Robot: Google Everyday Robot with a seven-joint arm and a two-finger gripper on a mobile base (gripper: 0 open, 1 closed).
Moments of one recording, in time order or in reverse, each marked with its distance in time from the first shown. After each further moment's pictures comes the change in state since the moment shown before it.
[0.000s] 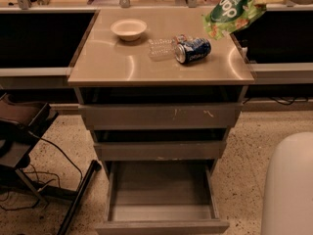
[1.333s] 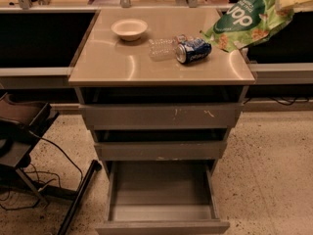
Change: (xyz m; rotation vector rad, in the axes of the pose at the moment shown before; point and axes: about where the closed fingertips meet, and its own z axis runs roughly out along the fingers) arm 0.026 0.110 -0.108 -0.264 0.135 0.255
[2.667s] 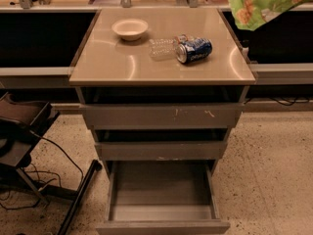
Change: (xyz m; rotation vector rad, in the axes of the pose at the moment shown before) arm -0.020 0.151 -0.098 0.330 -0.297 -0.485
